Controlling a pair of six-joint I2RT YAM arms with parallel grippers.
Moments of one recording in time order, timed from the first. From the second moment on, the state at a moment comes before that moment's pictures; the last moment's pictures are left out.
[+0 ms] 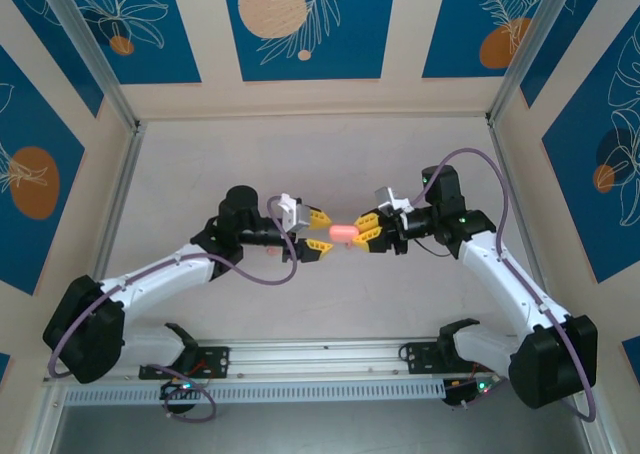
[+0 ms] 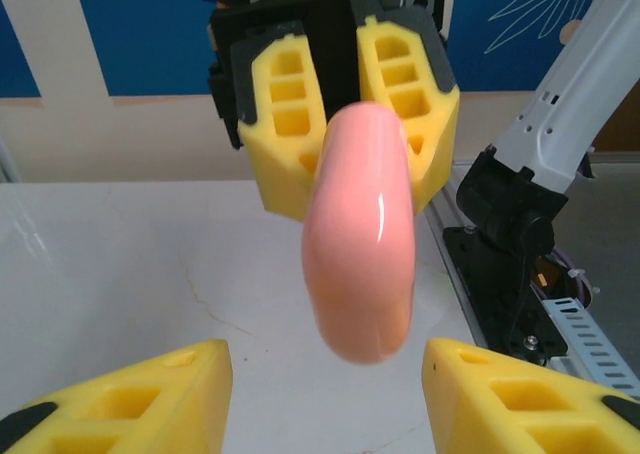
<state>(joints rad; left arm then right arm) -0.68 1.27 0.73 0.36 0.89 0.17 0.29 1.11 0.85 -0.47 -1.33 -0.61</state>
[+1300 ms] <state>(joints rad) -0.68 1.25 0.82 0.09 0.86 0.32 0.31 1.14 0.90 -0.50 -1.21 -0.63</state>
